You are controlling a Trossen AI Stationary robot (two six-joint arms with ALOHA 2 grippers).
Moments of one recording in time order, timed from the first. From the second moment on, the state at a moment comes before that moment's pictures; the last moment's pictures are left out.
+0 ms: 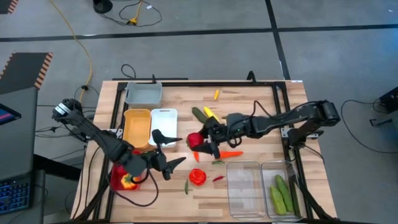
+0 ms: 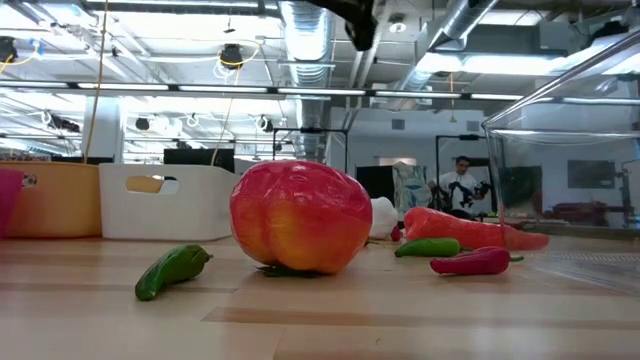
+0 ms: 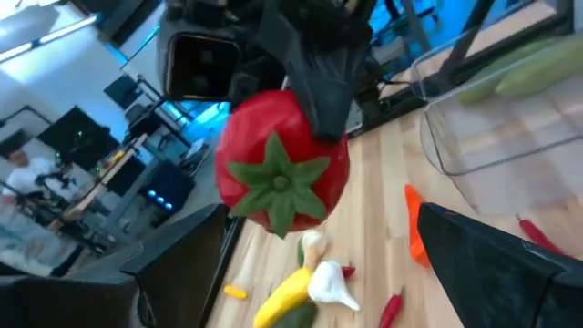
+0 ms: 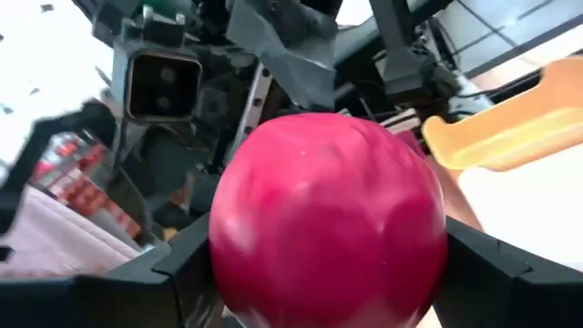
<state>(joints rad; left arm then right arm) -0.59 1.31 0.97 0.03 -0.94 0.36 0.11 1.55 1.07 0.37 -0.13 0.58</state>
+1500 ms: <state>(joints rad) -0.42 1.31 0.97 0.14 -0.63 0.31 0.15 1.59 1.07 0.51 -0.13 0.65</state>
